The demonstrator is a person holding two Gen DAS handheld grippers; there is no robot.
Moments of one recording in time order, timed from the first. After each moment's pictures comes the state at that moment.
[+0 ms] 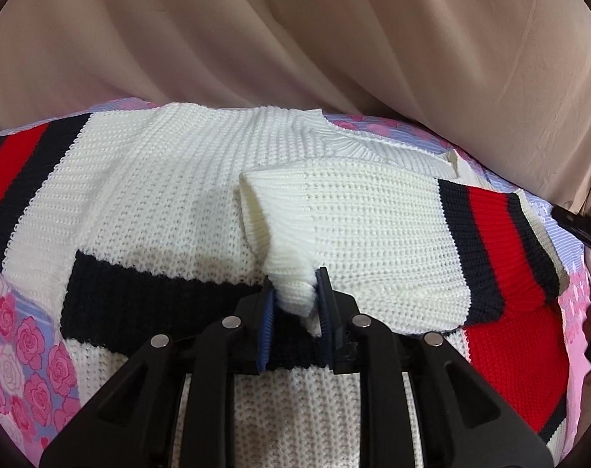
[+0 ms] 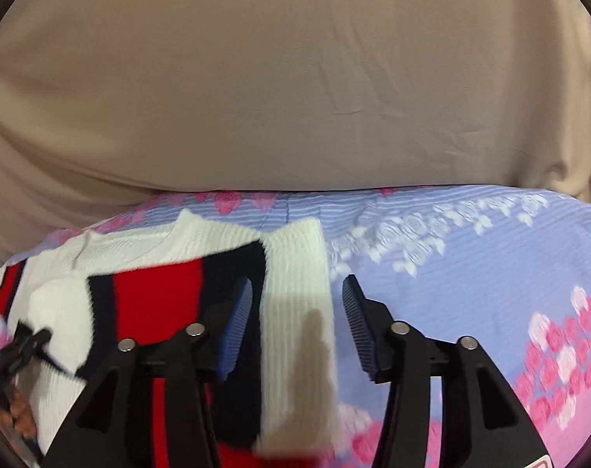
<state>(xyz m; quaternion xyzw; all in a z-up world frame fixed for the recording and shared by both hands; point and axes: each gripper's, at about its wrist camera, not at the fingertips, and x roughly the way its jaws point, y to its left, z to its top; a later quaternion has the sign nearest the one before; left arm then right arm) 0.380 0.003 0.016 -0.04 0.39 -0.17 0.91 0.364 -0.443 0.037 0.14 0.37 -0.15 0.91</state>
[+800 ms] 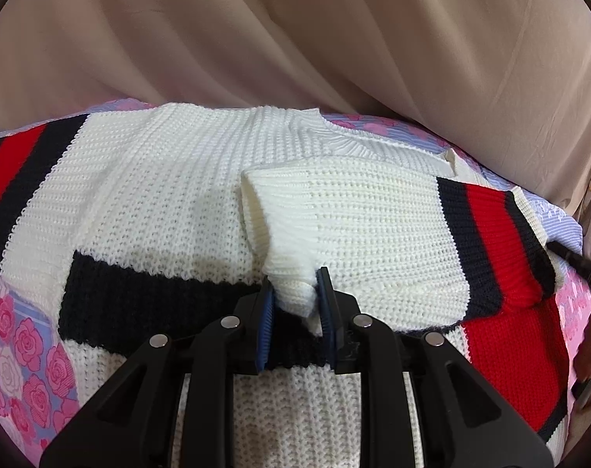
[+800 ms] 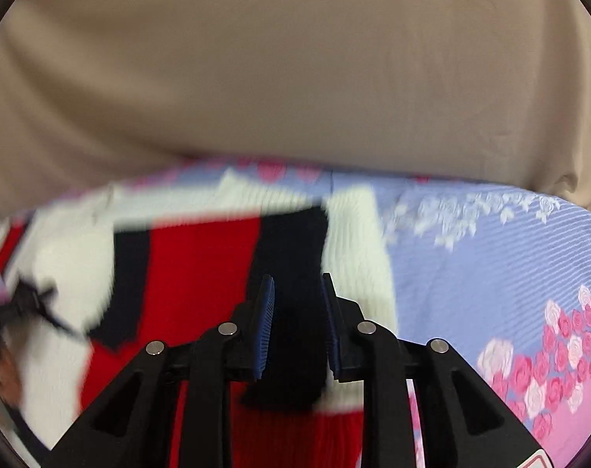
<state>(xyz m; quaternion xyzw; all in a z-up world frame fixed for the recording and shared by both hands) 0.379 0.003 0.017 -0.04 0.39 -0.18 0.90 0.306 -0.385 0.011 0.05 0.40 -0.14 0.91</state>
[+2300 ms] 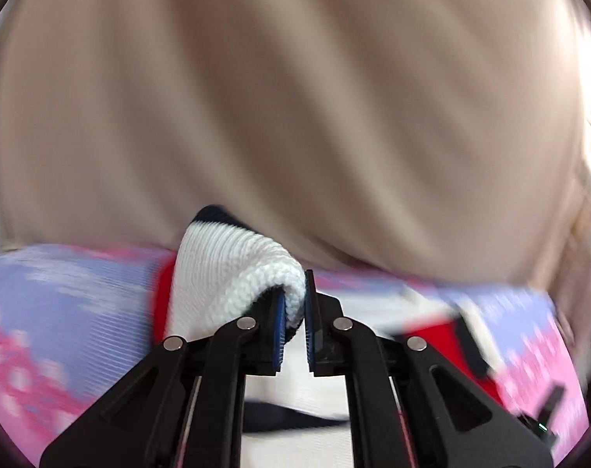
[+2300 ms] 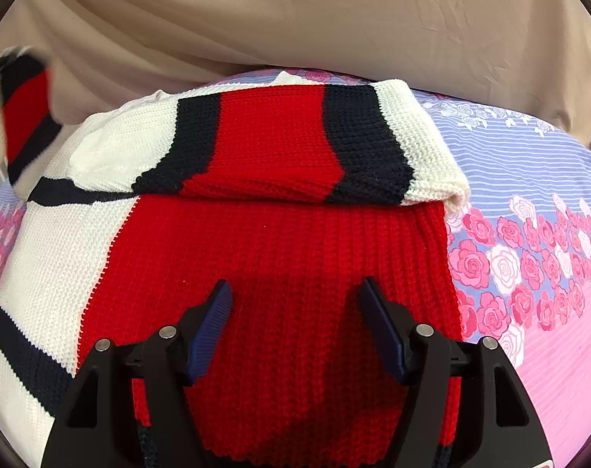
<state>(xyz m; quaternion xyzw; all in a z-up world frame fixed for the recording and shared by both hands) 0.352 0.024 0.175 -0.04 0.25 -0.21 0.94 0.219 -0.314 0.001 0.08 0.41 -0.10 0.90</state>
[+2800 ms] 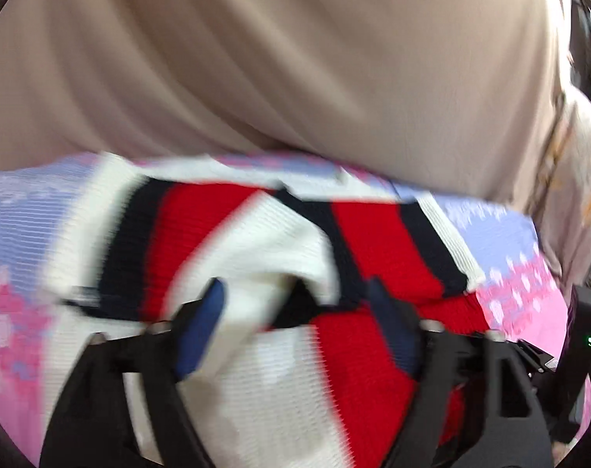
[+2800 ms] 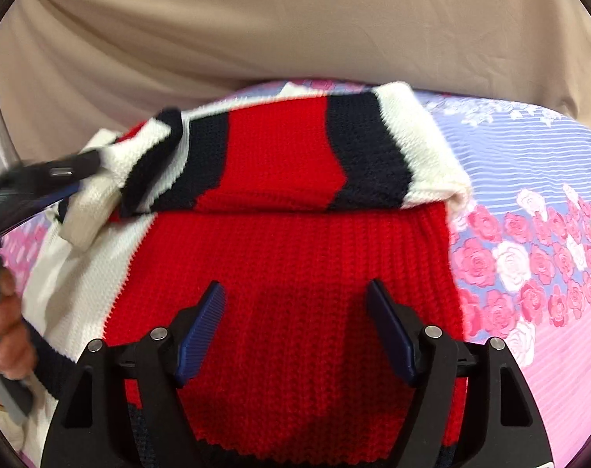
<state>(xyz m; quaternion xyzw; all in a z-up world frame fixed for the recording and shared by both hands) 0.307 -0.028 0.084 -0.04 0.30 -0.21 0.93 0.207 -0.323 0.012 0.11 0.36 -0.08 0.92</state>
